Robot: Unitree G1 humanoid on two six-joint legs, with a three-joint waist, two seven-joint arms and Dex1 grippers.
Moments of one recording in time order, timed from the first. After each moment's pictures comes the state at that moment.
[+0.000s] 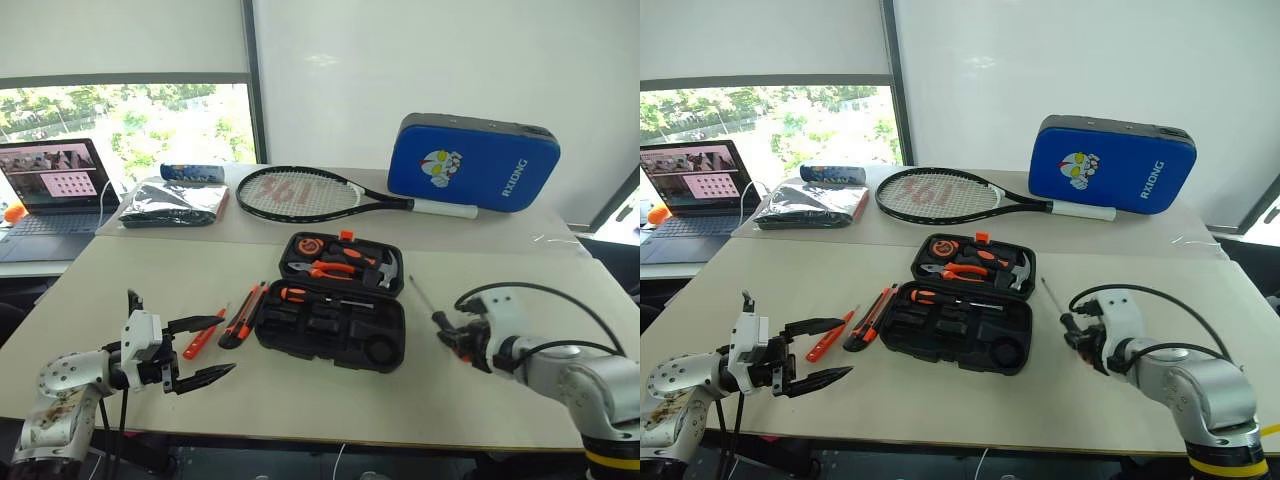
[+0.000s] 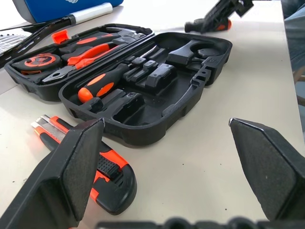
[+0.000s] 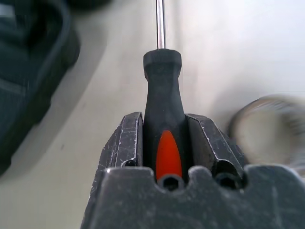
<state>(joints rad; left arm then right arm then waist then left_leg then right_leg) -0.06 0.70 0.24 0.07 -0.51 -0.06 -1.33 -0.23 -0.69 -0.27 -0.46 0.65 1.24 0.20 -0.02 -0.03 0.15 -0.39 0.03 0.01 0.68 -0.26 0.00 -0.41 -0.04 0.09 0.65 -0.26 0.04</state>
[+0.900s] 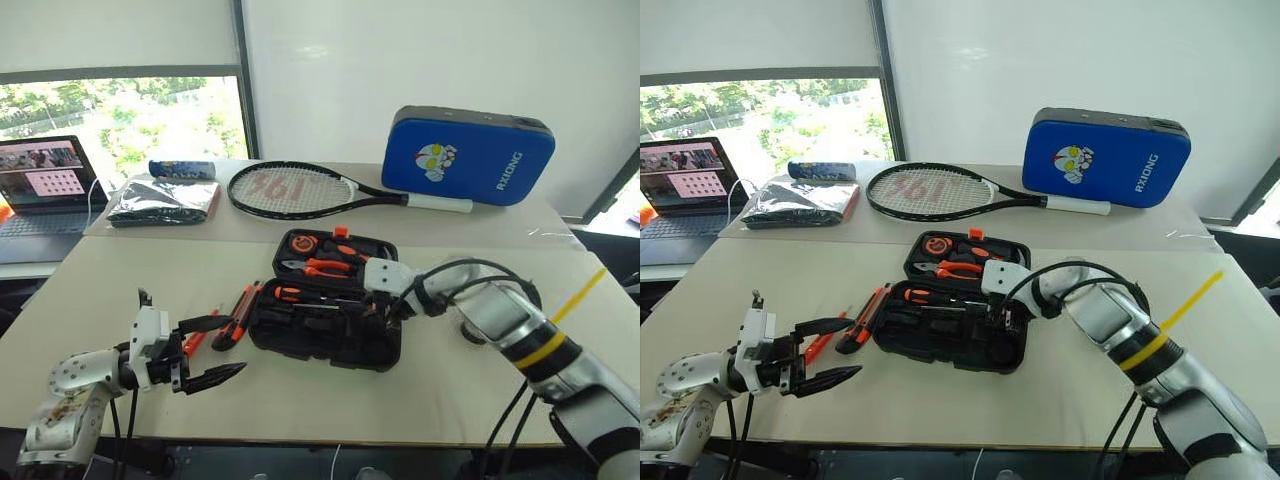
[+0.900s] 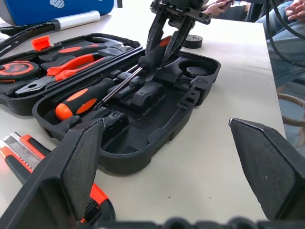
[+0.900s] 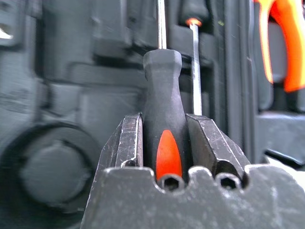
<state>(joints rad) -0.04 0.69 0.21 -0.04 -0.56 0.05 -1.30 -0.86 -0.72 0.58 0.07 0.04 0.55 1.05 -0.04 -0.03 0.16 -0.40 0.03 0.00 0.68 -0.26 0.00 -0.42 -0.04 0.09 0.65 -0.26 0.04</state>
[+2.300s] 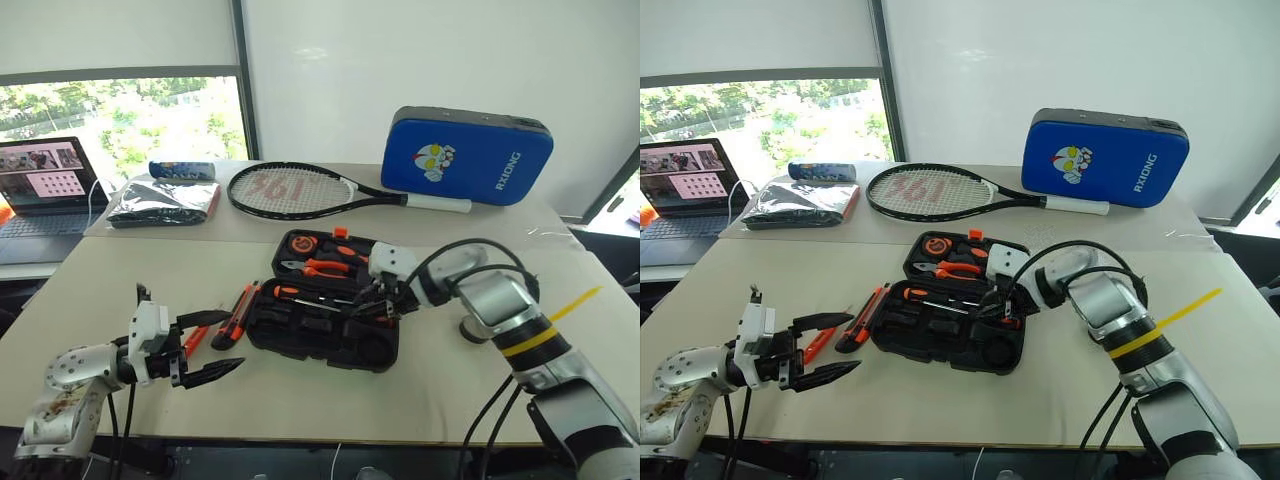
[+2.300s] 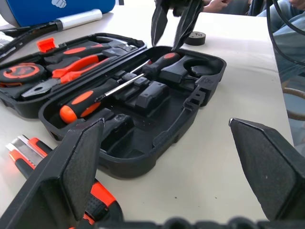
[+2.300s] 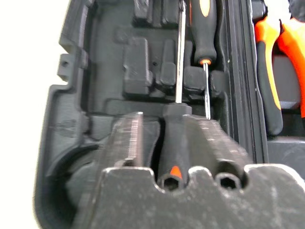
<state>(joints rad) -0.07 0.71 0.21 -0.02 -0.54 0.05 -1.30 -0.85 -0.60 0.43 0.17 0.05 0.53 1.22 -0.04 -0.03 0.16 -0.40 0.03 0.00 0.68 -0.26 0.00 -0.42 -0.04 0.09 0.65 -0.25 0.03</state>
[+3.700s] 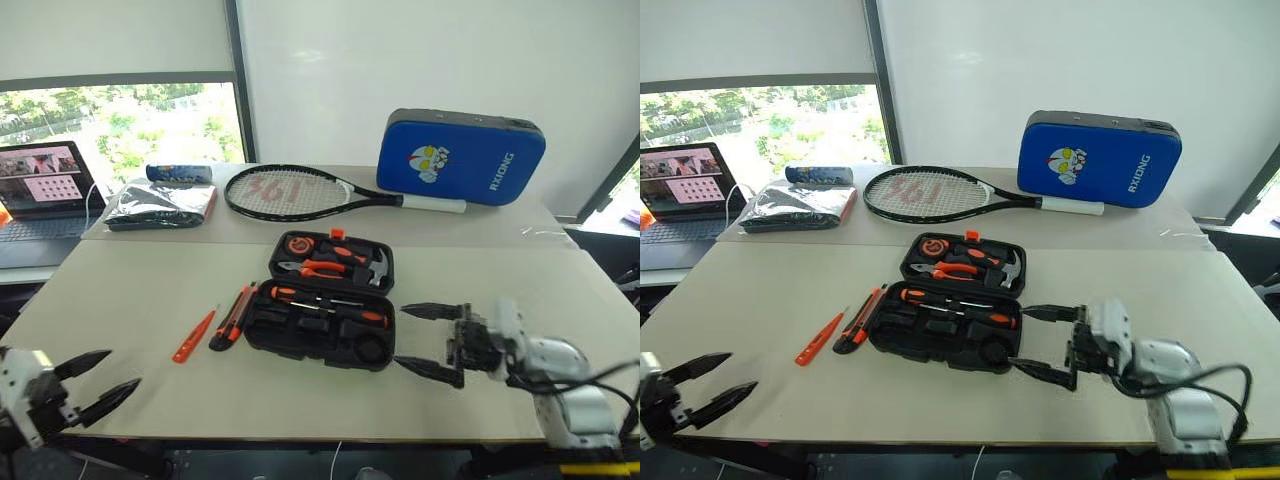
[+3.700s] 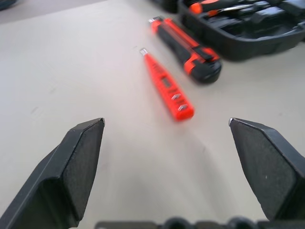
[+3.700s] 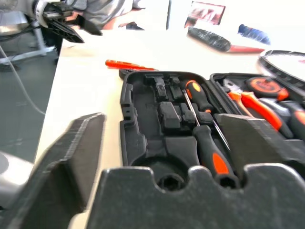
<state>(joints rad) 0.34 0.77 0.66 0.14 -0.55 0.07 -1.12 -0.08 -0.55 -0.23 -0.13 0.52 0.03 1.31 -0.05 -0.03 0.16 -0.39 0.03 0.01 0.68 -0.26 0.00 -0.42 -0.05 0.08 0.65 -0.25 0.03</state>
